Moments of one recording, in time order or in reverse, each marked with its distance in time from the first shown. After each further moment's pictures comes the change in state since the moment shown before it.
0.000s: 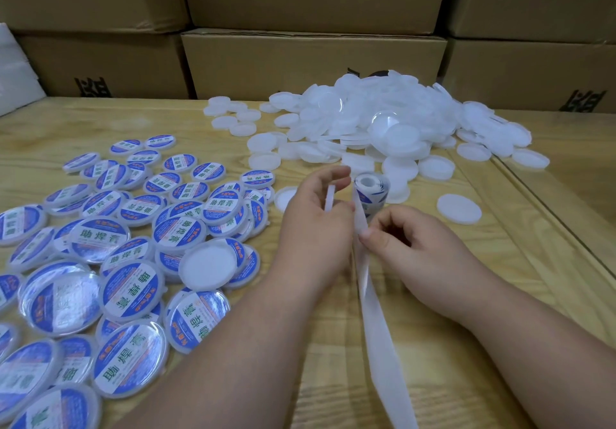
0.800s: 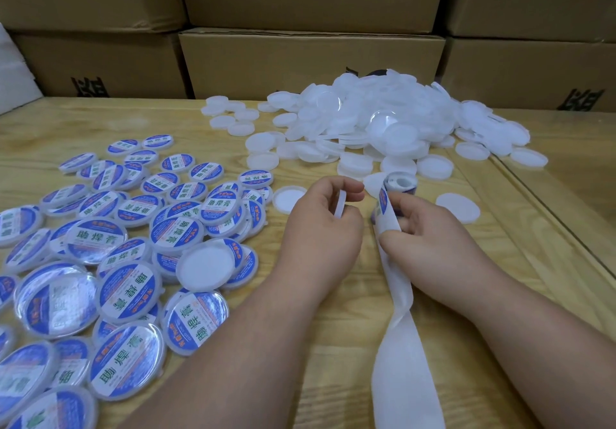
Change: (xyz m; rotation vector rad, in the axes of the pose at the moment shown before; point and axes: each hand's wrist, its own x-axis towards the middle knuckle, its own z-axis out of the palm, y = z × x) left_hand -0.001 -0.001 0.002 0.169 -0.025 0.017; right_hand 0.008 0.001 -0.004 0.017 -0.001 0.084
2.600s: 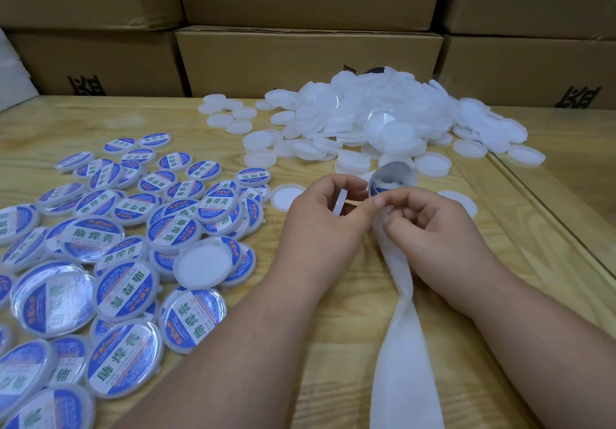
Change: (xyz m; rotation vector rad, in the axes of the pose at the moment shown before) left_hand 0.002 -0.002 0.002 -0.108 -0.023 0.060; right_hand -0.002 0.002 0.000 0.274 0.109 -0.073
